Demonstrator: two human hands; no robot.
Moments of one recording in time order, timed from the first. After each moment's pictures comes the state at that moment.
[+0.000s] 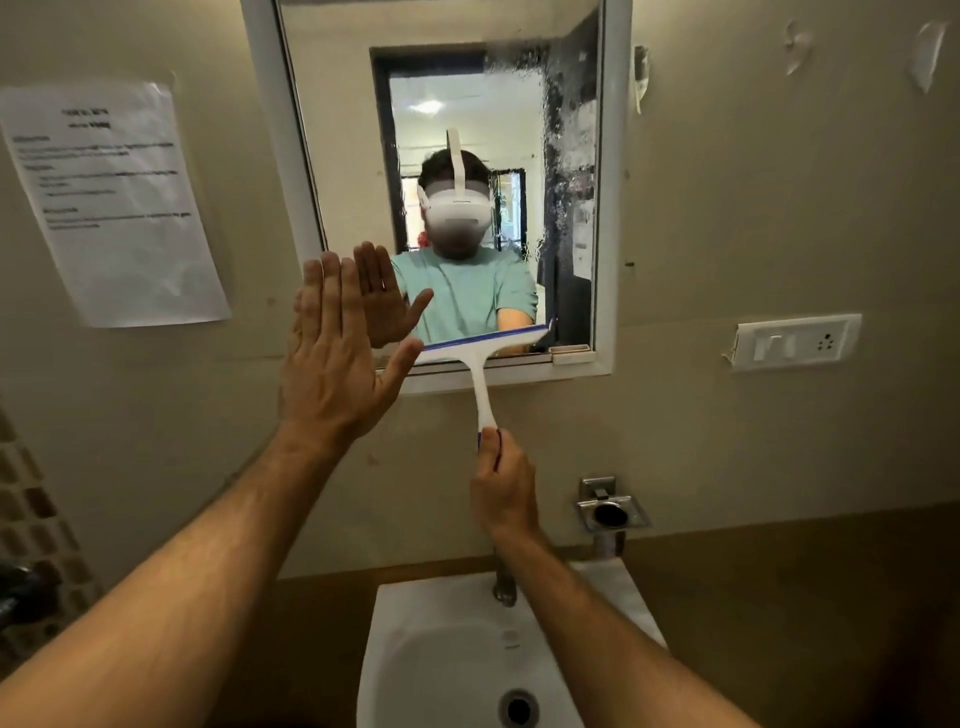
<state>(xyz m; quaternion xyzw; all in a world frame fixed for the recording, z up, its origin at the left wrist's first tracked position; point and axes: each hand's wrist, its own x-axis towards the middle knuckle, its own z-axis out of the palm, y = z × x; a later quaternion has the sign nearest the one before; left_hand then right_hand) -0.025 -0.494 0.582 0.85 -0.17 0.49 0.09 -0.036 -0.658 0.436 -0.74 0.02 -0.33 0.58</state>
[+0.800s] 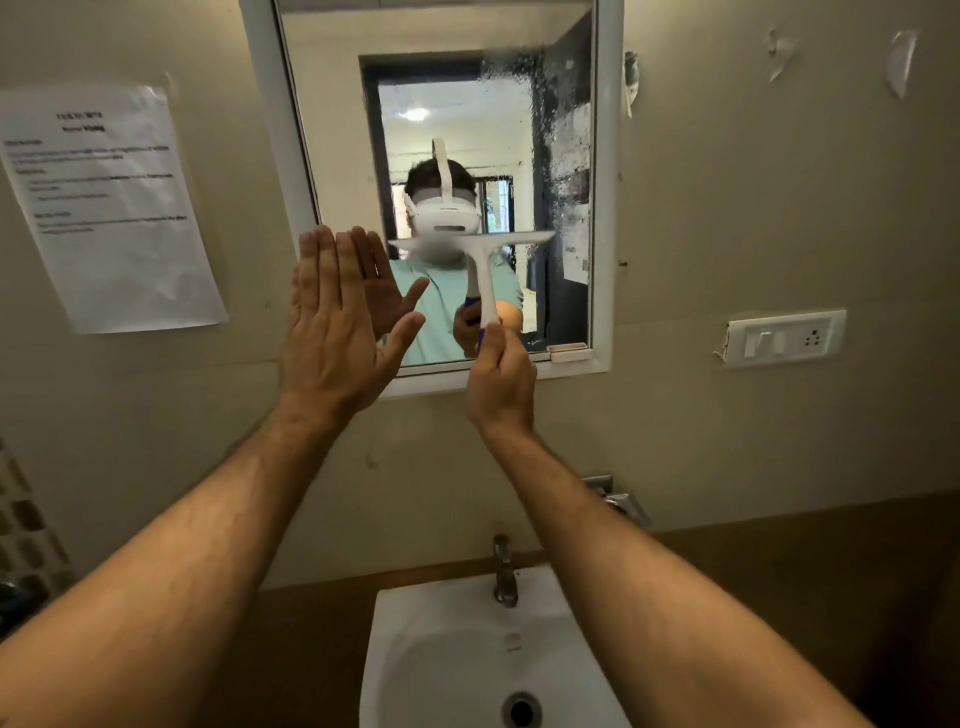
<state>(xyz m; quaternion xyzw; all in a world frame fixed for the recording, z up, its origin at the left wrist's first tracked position) -0.010 -0.491 0.601 0.84 -0.18 0.51 0.08 -0.014 -0.655 0.544 -0.70 0.01 -0.43 0.57</state>
